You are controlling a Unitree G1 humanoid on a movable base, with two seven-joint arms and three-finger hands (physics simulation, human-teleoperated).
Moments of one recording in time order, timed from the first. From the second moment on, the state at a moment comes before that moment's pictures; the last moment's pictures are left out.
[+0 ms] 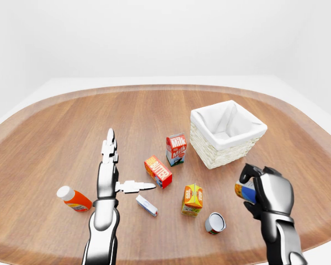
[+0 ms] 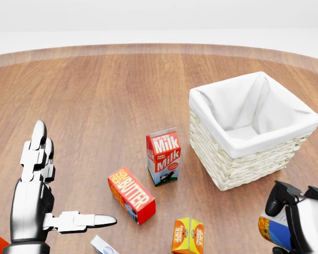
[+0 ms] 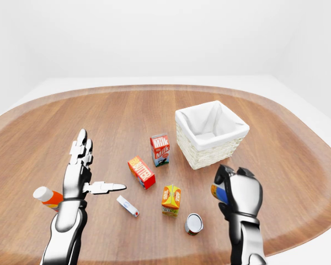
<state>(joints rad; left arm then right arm) 0.12 0.01 0.01 -0.26 0.15 -0.09 0.03 0.26 -0.11 -0.22 -0.21 -1.15 -0.09 -0.27</state>
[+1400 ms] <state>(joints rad) 0.12 0.01 0.01 -0.25 0.14 -0.09 0.02 -0.39 -0.23 -0.11 0.01 -0.98 0.03 -0.14</state>
